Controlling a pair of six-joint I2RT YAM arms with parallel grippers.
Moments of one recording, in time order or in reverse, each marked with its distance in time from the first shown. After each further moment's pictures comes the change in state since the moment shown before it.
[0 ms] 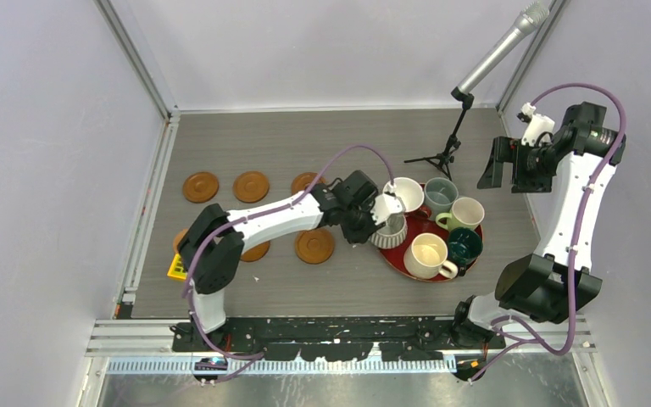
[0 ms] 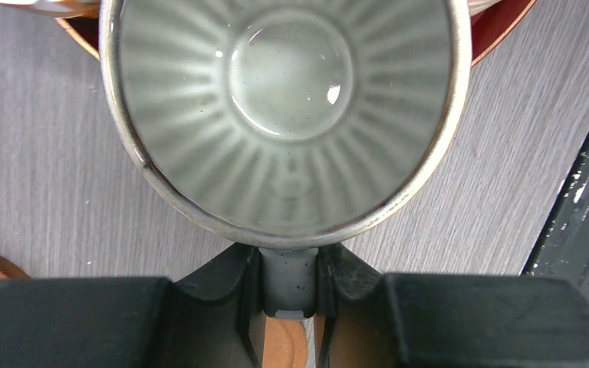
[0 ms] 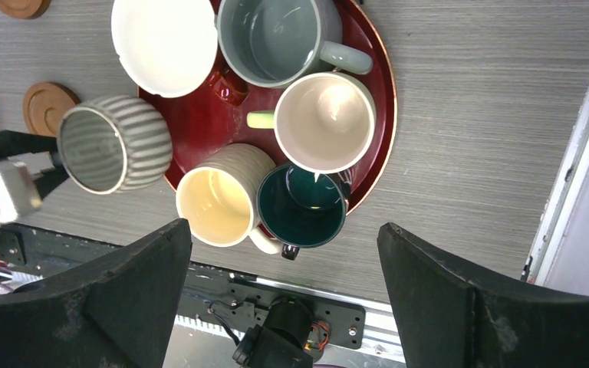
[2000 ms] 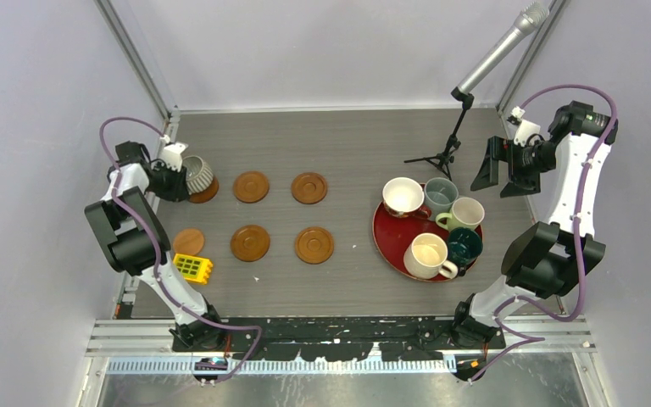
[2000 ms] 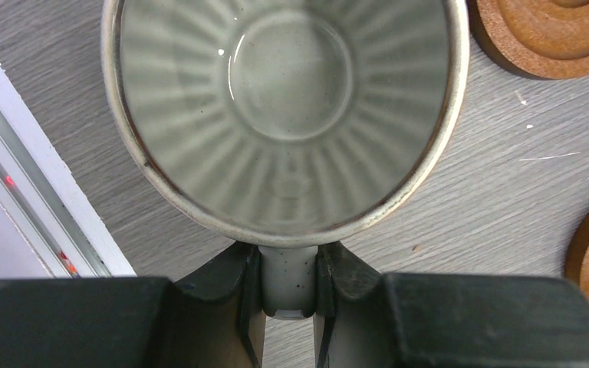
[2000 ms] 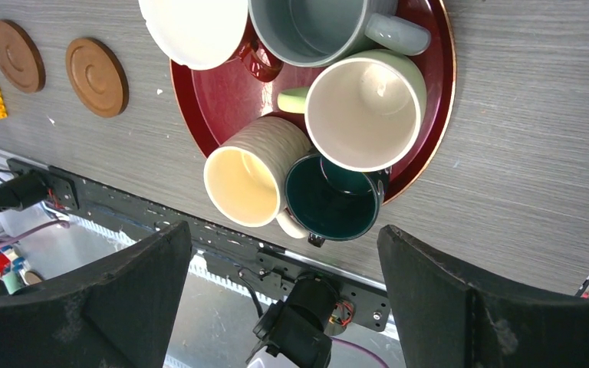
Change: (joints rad) left arm 1.432 -0.013 -0.099 -0.068 0.303 0.465; right arm 0.003 0.173 0.072 -0.137 -0.092 -0.056
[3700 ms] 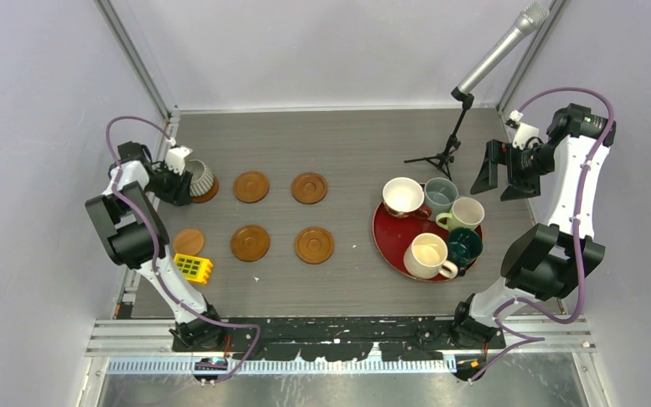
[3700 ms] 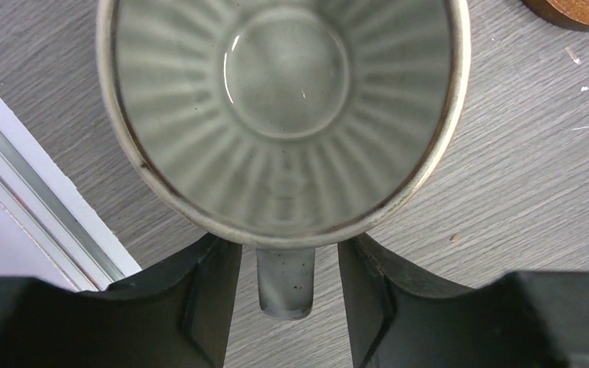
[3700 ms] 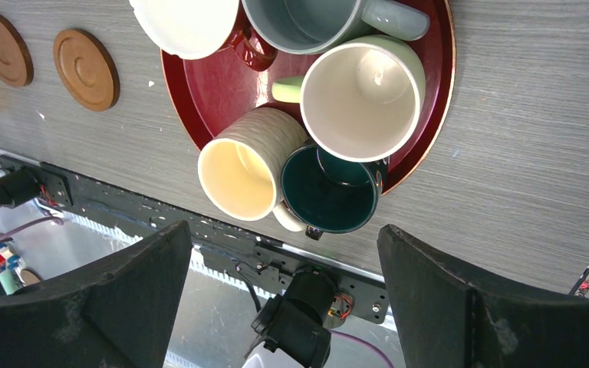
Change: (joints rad) left arm 0.000 0.077 0.058 -0.053 -0.035 0.137; right arm 0.003 -0.016 -0.029 0.001 0.027 0.001
